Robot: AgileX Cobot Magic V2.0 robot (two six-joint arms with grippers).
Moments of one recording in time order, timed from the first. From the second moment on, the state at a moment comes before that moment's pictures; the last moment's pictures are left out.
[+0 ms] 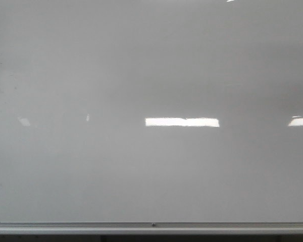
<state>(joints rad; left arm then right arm) -0.12 1.22 -1.02 -0.17 0.71 0.21 0.00 0.49 -0.62 0.00 0.68 0.02</state>
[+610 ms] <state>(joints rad) -0.59 1.22 -1.17 -0.17 1.20 0.47 0.00 0.49 -0.62 0.00 0.68 0.02</state>
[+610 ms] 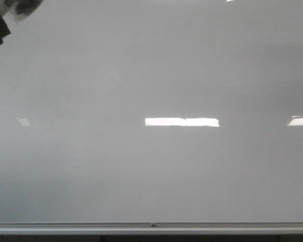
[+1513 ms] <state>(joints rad) -0.94 1.45 -1.30 -0.13 1.21 0.59 0.35 0.85 -0.81 0.54 1.00 -0.97</state>
